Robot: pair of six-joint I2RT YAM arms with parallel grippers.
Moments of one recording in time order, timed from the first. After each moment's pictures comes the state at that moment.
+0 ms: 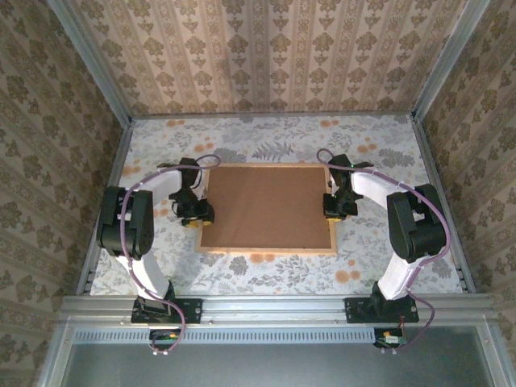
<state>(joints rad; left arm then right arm) -0.23 1.77 1.09 -0.95 0.23 -0.22 0.23 1.76 1.08 -0.84 -0.13 0.35</state>
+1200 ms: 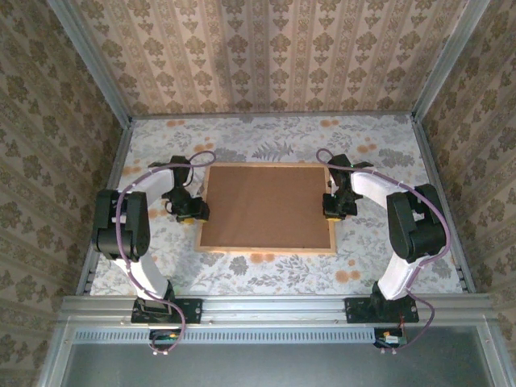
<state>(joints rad) -0.17 1.75 1.09 -0.95 0.25 -0.06 0.24 1.76 1.09 -0.84 -0.13 0.35</state>
